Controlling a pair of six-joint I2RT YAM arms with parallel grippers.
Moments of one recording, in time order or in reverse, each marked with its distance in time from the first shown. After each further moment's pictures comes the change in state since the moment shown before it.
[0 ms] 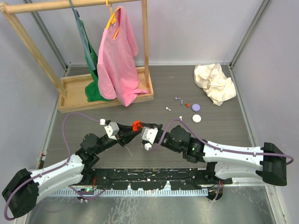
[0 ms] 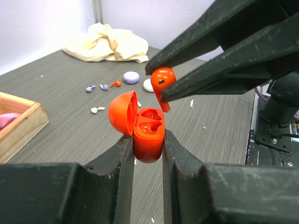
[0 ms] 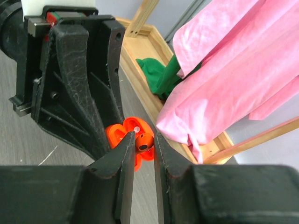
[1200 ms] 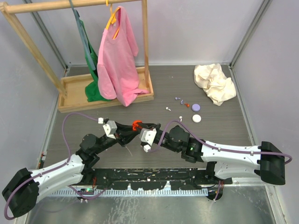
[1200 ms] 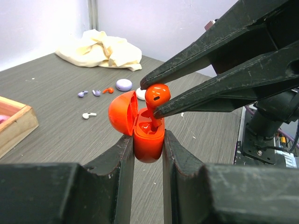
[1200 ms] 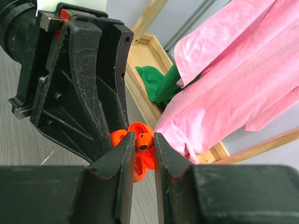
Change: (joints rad) left arm 0.000 0.010 0.000 0.051 -0.003 -0.079; right arm 0.000 0.030 -0.002 0.065 -0.029 -0.055
